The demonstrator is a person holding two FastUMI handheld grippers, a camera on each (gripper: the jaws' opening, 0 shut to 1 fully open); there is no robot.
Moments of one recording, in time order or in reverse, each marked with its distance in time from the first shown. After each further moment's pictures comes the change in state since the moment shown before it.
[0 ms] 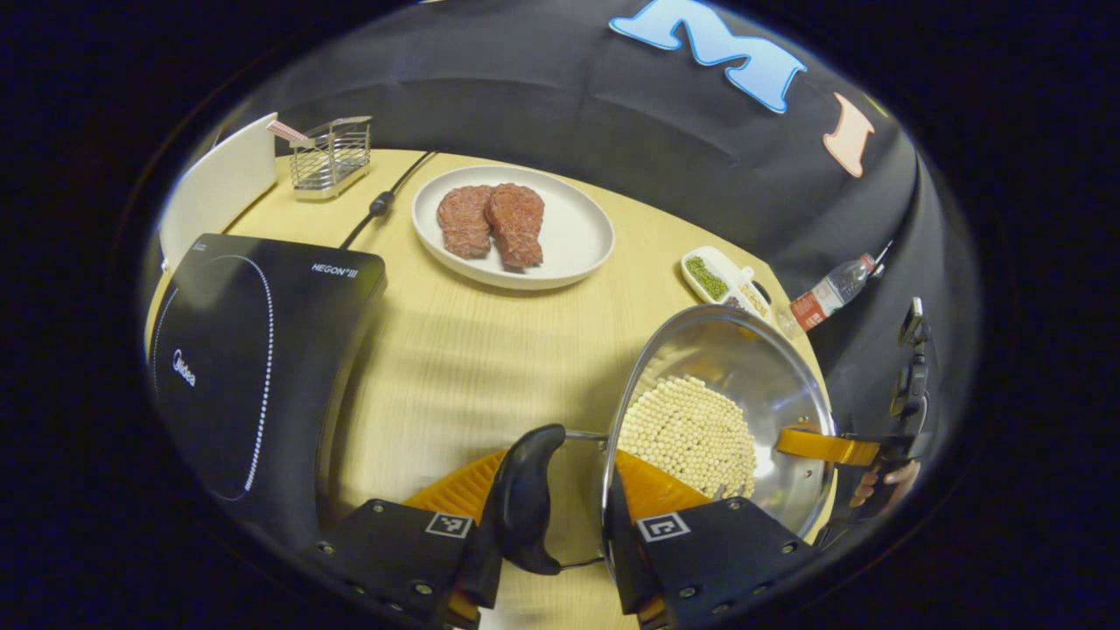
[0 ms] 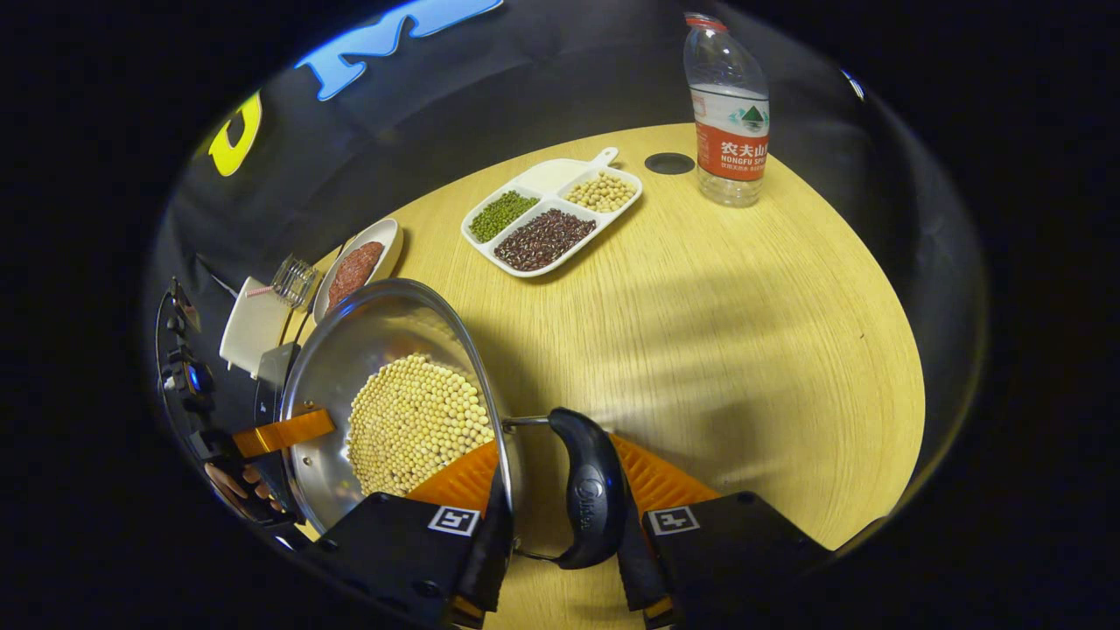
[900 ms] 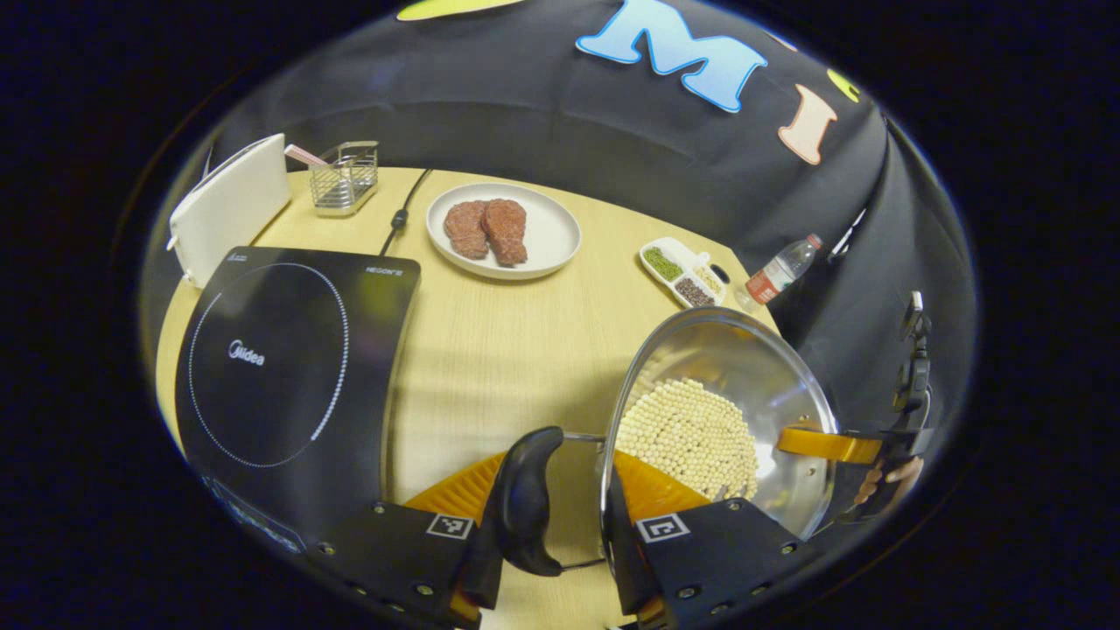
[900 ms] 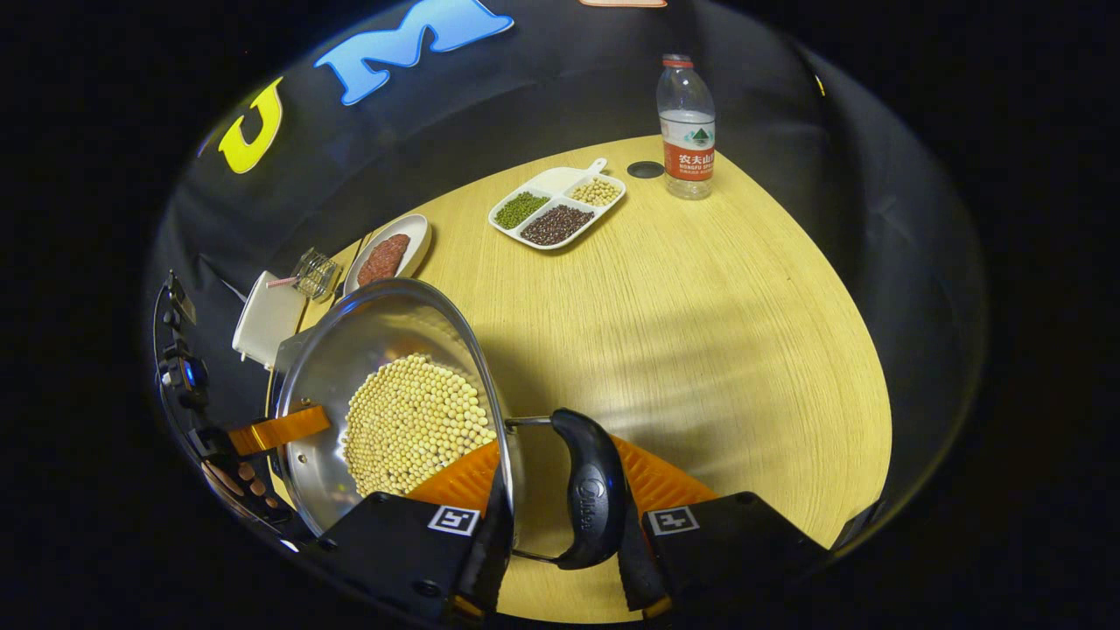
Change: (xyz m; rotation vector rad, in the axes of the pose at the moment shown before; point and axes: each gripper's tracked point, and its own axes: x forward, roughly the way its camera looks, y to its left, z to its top) left arm 0.004 0.000 0.013 0.055 0.014 -0.037; right arm -0.095 0.032 -0.056 0.046 -0.036 -0.047
